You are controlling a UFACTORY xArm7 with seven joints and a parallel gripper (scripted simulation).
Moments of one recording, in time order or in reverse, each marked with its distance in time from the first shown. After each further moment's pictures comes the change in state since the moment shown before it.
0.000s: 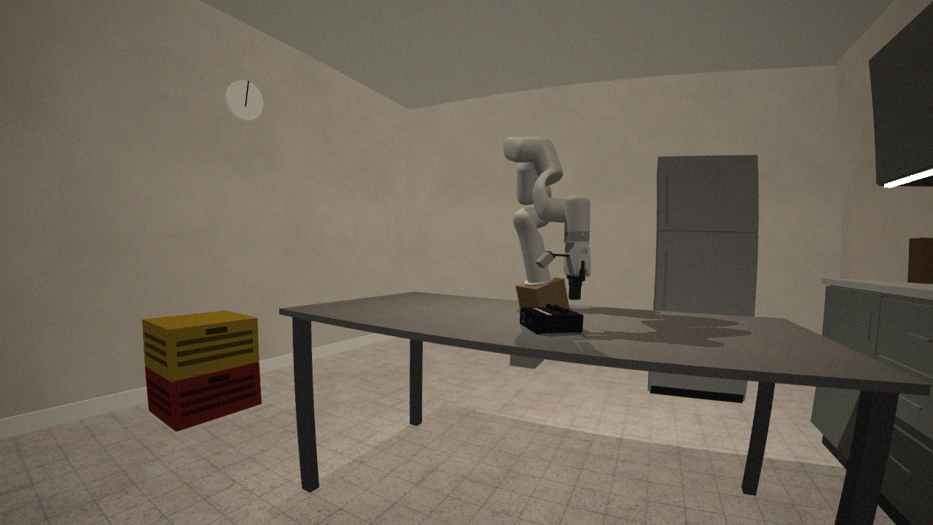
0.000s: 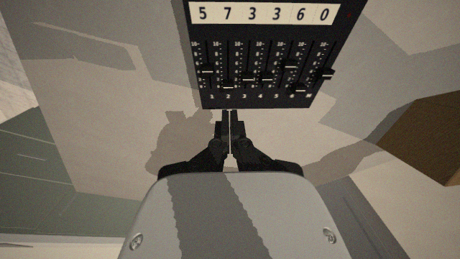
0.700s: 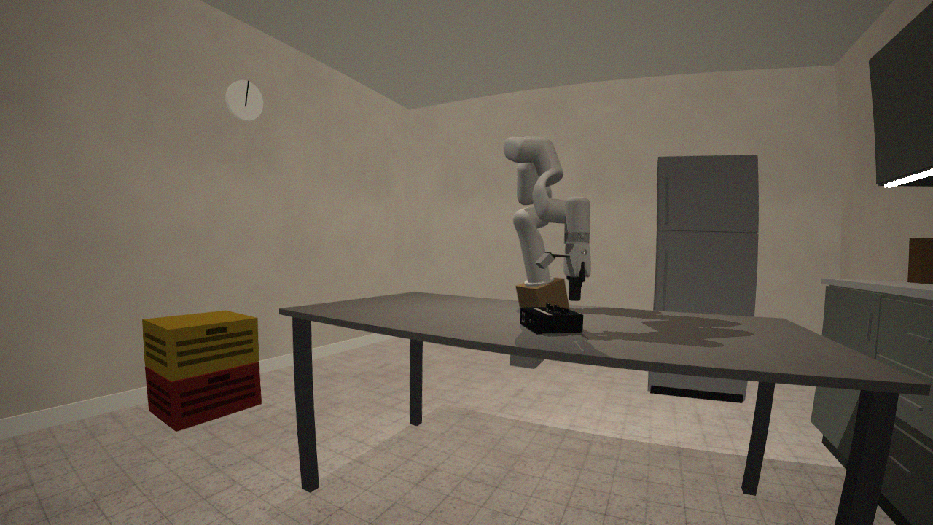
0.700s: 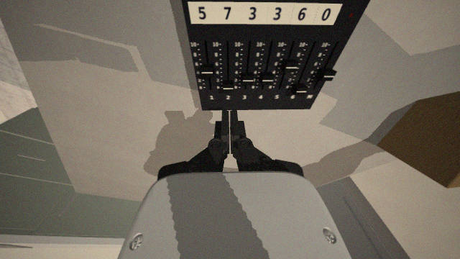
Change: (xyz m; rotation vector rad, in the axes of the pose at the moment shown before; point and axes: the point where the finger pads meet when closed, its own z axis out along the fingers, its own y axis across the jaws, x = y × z) arm 0.000 0.000 0.003 0.000 0.001 0.001
